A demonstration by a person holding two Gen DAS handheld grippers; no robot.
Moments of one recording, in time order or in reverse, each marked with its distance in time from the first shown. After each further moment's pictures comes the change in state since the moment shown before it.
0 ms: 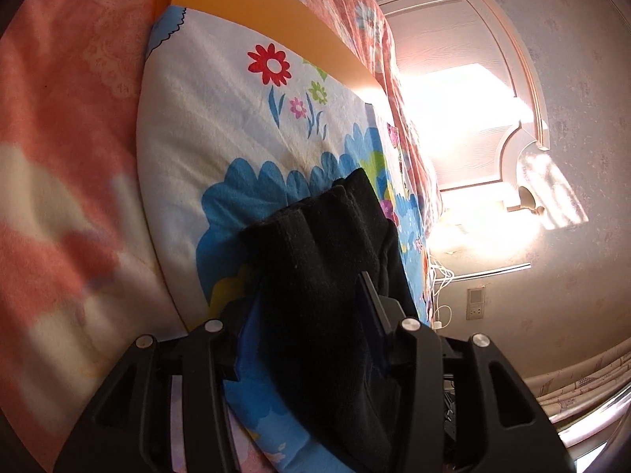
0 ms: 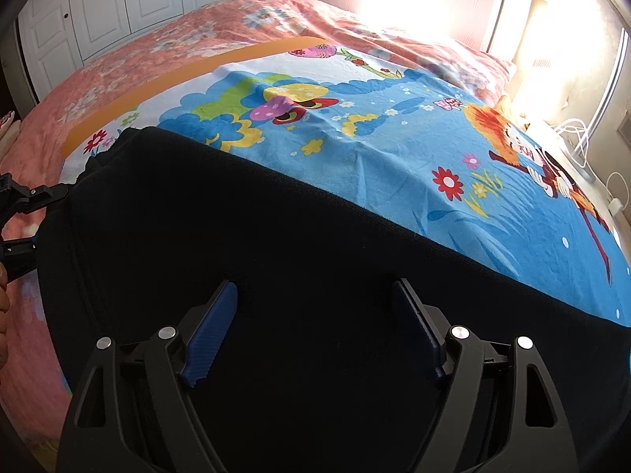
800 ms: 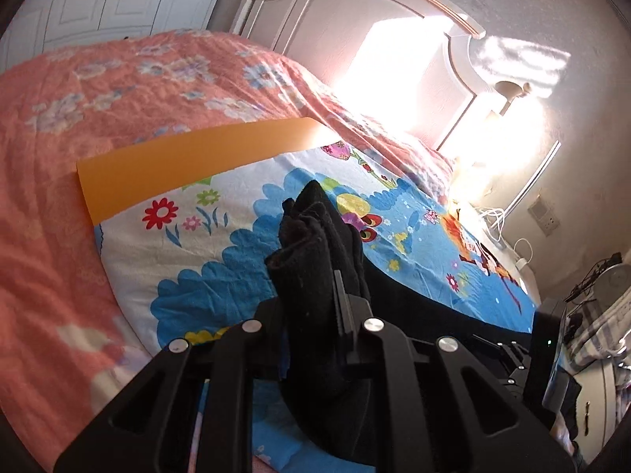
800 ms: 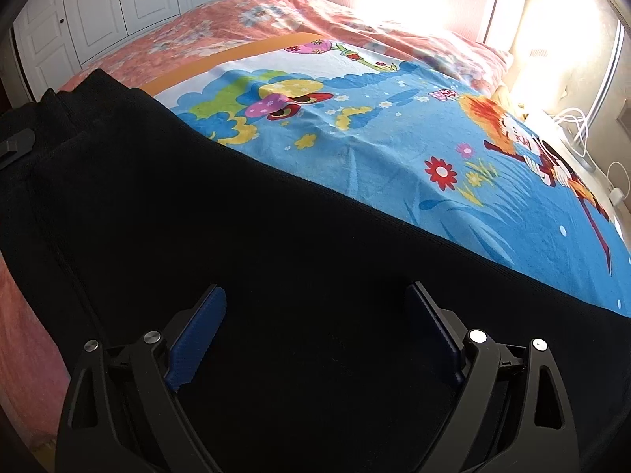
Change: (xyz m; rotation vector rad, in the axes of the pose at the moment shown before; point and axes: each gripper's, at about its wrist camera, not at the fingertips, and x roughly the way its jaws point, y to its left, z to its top) left arm -0.022 -0.160 -0.066 0.691 -0.205 0.313; right arm -0.006 -0.008 -0.003 0.031 0.022 0.013
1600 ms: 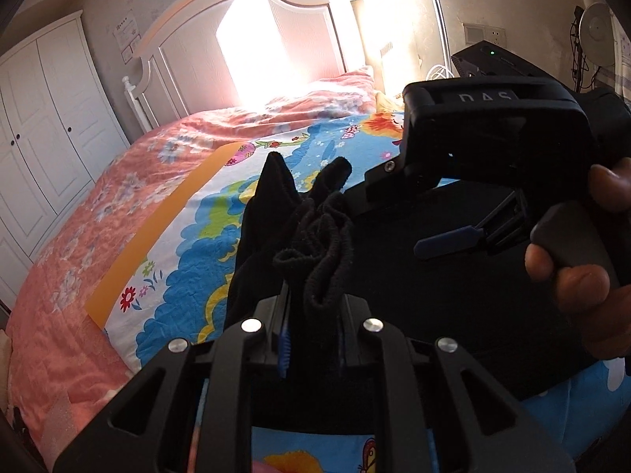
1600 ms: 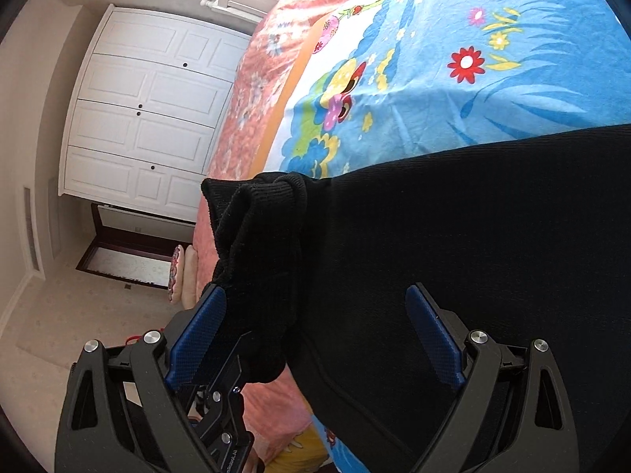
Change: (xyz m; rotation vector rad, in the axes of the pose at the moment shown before) left arm 0.017 -0.173 -0.094 0.654 0.023 0.172; right arm -0.005 -0.085 -0.007 0.590 0.136 0.859
